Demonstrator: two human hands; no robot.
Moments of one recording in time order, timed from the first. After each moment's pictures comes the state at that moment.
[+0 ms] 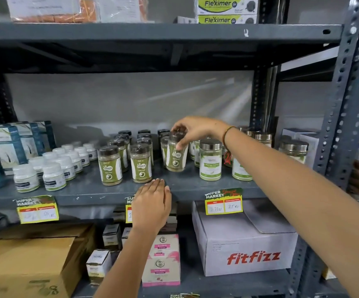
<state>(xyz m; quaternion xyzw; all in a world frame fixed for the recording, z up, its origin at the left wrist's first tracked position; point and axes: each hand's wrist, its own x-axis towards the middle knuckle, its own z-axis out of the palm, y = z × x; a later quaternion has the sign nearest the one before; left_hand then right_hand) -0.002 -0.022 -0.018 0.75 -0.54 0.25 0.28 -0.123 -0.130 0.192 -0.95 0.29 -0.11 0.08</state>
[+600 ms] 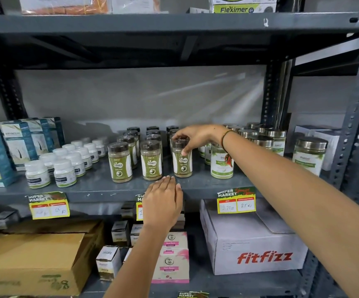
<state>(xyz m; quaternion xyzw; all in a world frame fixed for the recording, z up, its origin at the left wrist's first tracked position) 0.001 -0.024 -0.020 0.75 -0.54 0.25 0.29 -0.088 -0.148 0.167 -0.94 0.31 -0.03 0.11</state>
